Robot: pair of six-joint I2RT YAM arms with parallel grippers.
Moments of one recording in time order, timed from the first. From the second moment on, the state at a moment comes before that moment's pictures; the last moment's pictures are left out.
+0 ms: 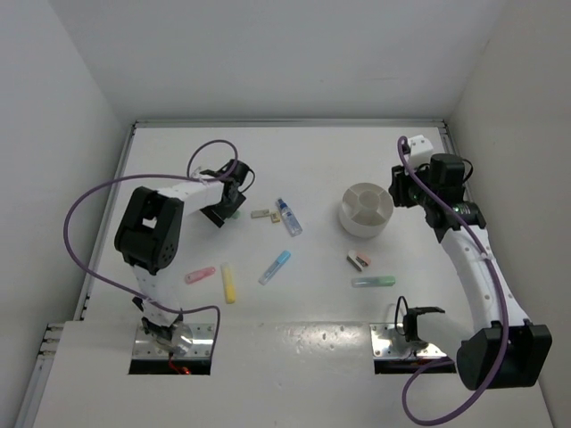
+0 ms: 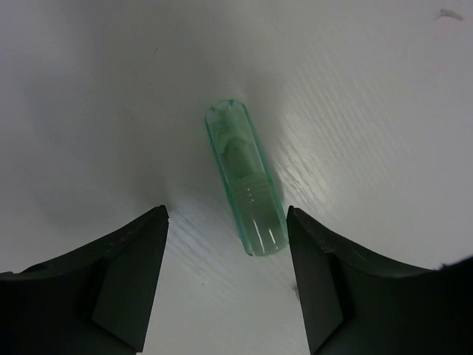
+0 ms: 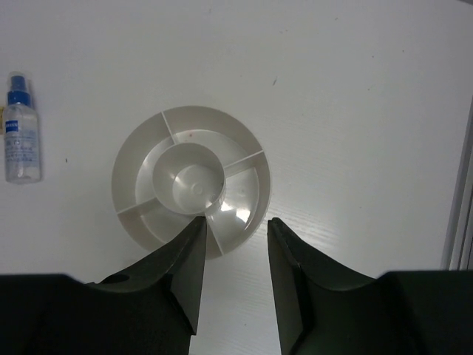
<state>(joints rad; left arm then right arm) -0.37 1.87 1.21 -0.60 -0.47 -1.27 0.02 1.08 0.91 -0.40 -0.18 -0.21</state>
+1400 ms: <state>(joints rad) -0.30 2.03 1.39 -0.72 -0.51 -1.25 0.02 1.04 0.90 -0.38 -0.14 -0.20</state>
